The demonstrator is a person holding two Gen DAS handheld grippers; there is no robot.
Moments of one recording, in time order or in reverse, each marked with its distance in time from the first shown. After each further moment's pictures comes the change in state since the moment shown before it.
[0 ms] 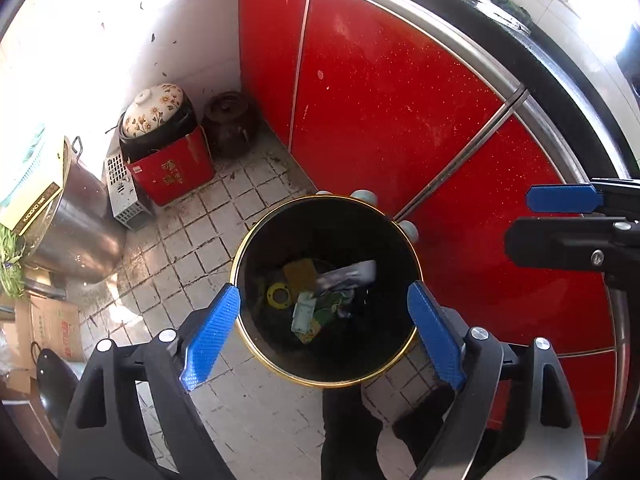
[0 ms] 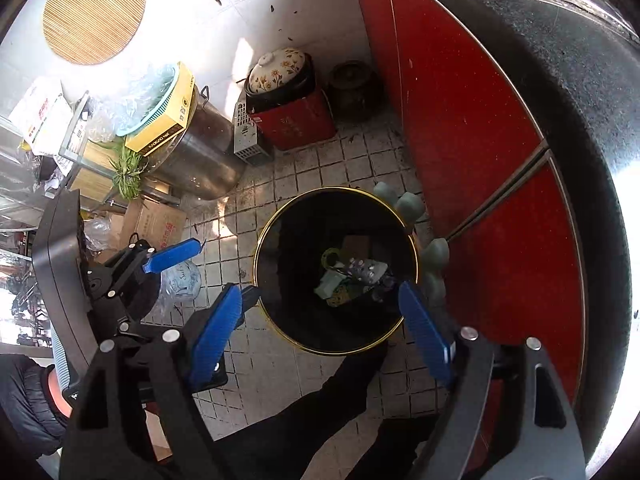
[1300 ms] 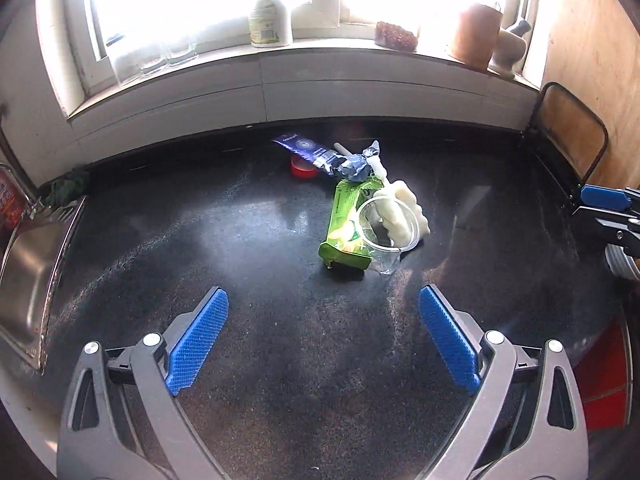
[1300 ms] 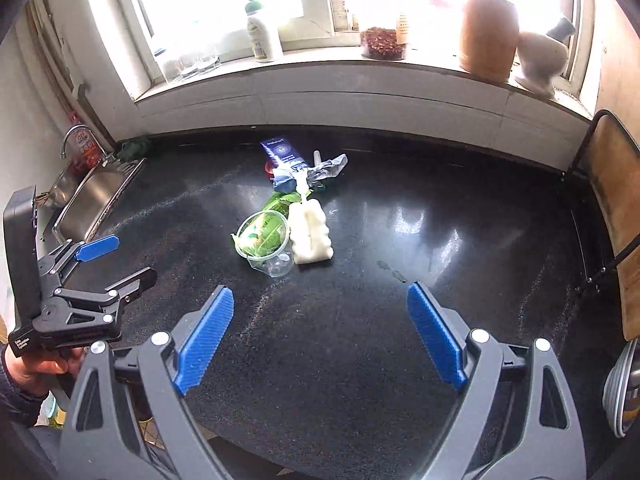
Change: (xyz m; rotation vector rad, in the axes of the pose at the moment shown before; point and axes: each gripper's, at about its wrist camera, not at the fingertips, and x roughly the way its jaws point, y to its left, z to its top) left arm -0.168 -0.538 -0.008 1.012 -0.169 -0.433; right arm -0.424 -0.241 -0.454 0.965 -0.607 -0.577
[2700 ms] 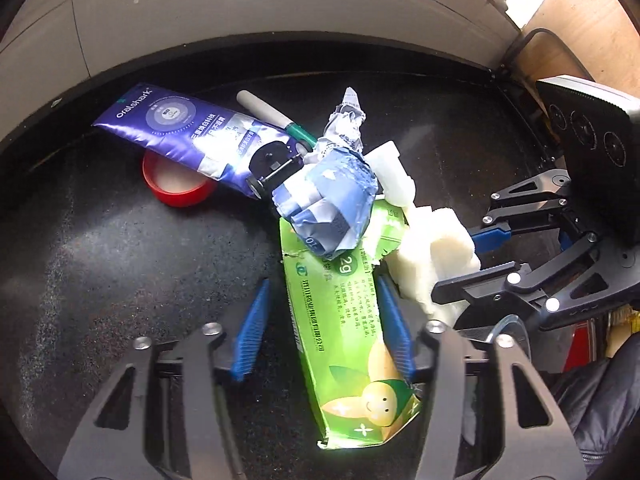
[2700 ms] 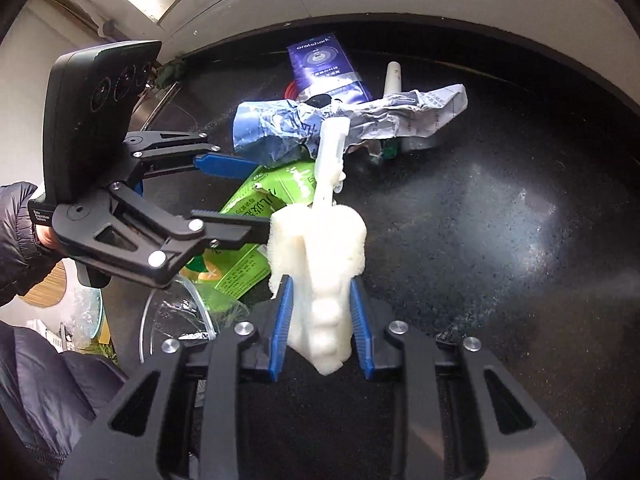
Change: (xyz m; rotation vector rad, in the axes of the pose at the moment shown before) left arm 0.235 0.008 0.093 0.147 0.312 -0.449; right arm 0.241 -0.017 0.063 -0.152 0.350 0.403
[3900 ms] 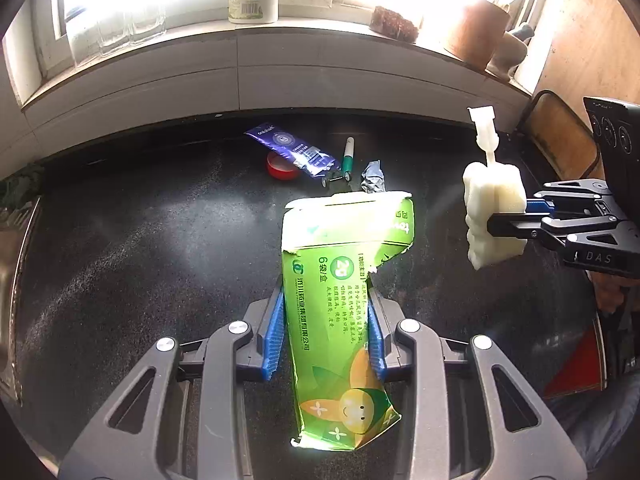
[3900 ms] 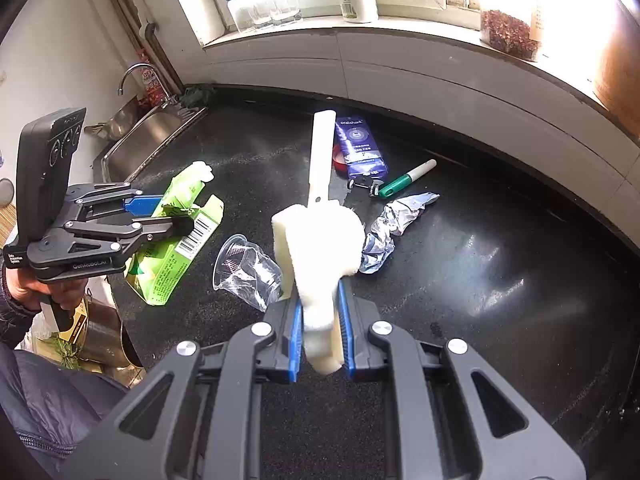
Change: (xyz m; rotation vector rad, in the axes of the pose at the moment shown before) left arm -0.157 -0.078 -0.112 -0.173 -0.262 0.292; right arm -0.113 0.093 -0.056 -0.138 -0.198 -0.188
